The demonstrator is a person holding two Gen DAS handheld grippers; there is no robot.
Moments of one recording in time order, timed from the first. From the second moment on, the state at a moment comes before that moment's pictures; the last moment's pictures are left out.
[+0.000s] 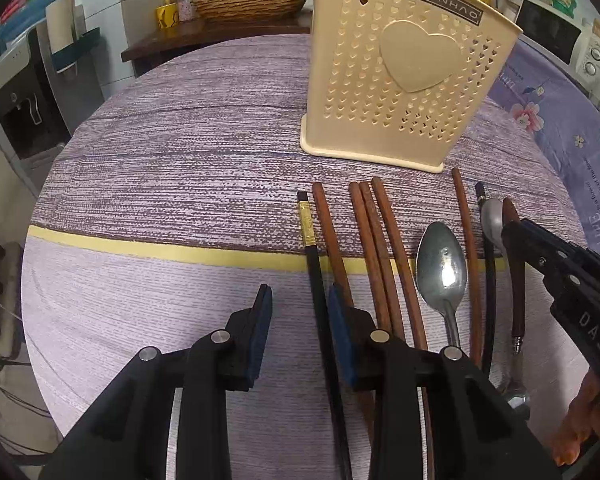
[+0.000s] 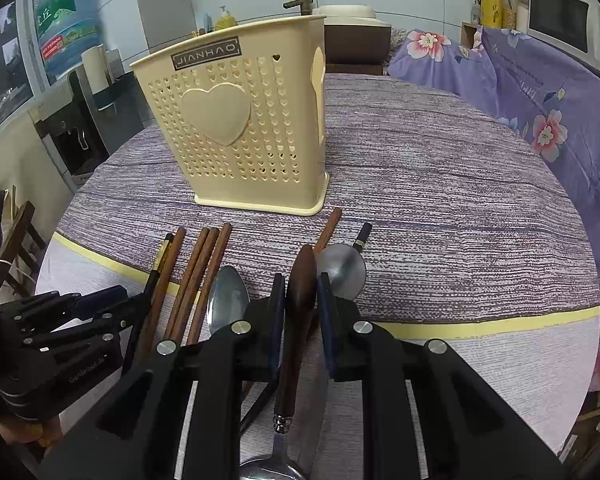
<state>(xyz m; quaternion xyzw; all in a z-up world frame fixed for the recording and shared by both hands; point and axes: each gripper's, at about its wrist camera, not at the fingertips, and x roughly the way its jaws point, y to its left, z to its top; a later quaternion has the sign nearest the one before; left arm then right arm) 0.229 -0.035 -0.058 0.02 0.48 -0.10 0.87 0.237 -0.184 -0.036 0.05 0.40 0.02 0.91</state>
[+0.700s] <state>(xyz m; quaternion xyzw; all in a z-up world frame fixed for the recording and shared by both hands) 0.276 -0.042 -0.055 0.02 0.48 -0.08 0.87 0.220 -0.187 -0.022 0.07 0.37 0.05 0.92</state>
